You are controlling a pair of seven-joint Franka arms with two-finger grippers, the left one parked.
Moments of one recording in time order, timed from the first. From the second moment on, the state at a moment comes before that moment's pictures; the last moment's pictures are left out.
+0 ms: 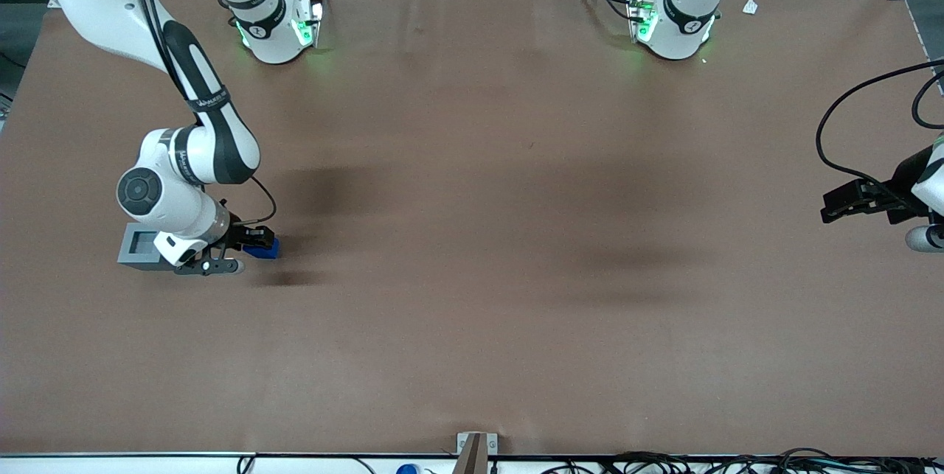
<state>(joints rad) 0.08 0.43 -0.02 -2.06 0.05 2.46 -0.01</state>
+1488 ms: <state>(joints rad) -0.19 0.29 -0.03 -1.91 0.05 2.24 -0.18</state>
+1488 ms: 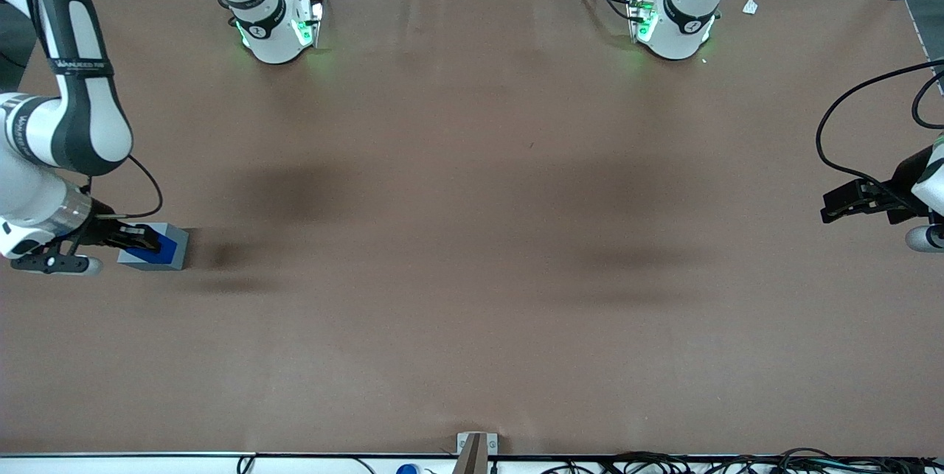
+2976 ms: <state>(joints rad) -0.31 0.35 -0.03 -1.93 0.05 2.29 -0.34</state>
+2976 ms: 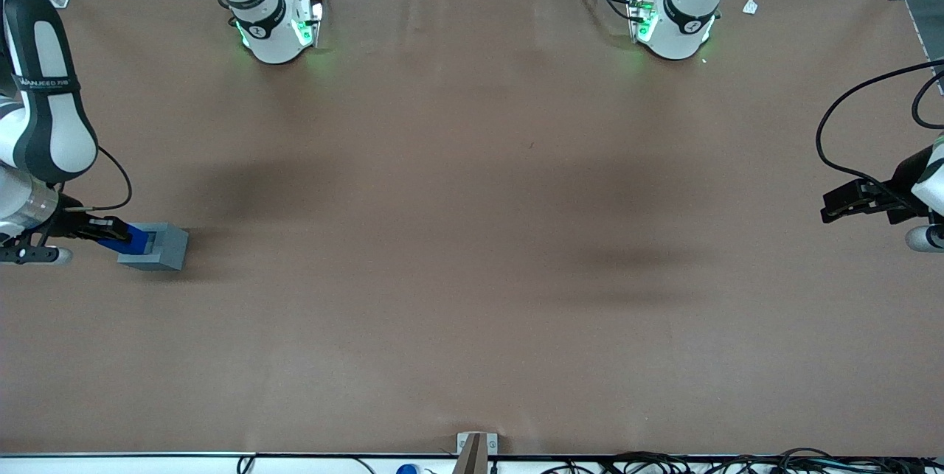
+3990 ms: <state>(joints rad) -0.31 0.36 -0.02 -1.93 0.05 2.29 -0.32</state>
